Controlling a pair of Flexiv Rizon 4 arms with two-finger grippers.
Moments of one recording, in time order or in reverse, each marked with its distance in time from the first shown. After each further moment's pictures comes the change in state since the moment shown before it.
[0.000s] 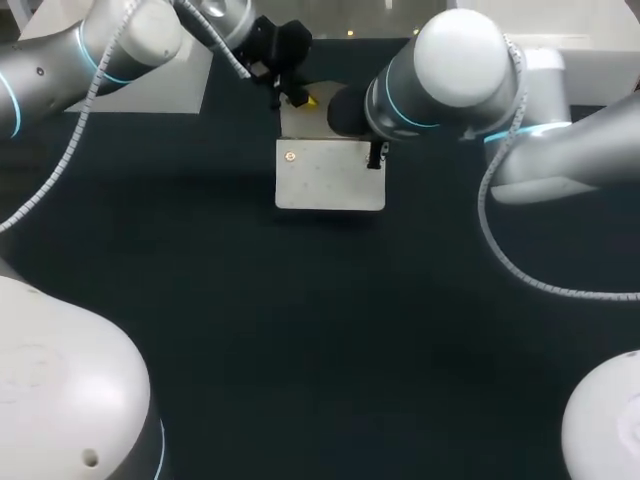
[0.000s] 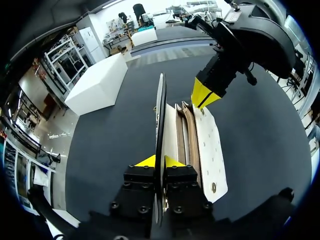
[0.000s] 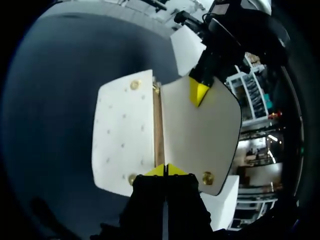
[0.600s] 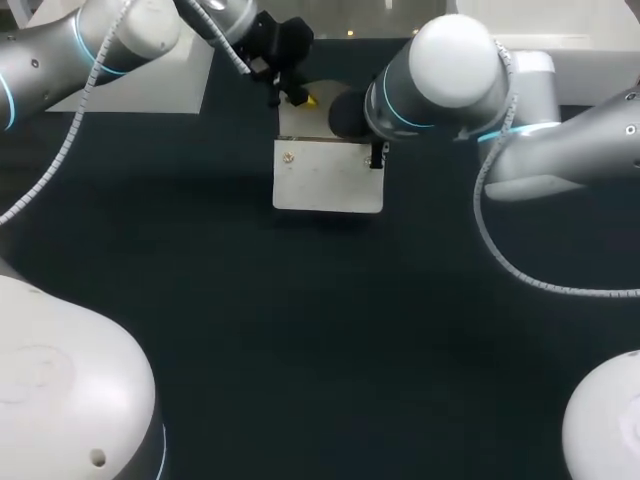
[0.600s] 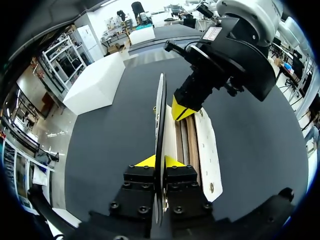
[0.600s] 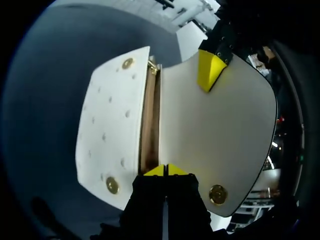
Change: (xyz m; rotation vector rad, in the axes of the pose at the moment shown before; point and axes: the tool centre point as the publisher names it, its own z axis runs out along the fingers) left arm 0.007 -0.007 -0.008 -0.014 0.020 -0.011; right arm -0.004 -0.008 0.029 0.015 0.010 -0.053
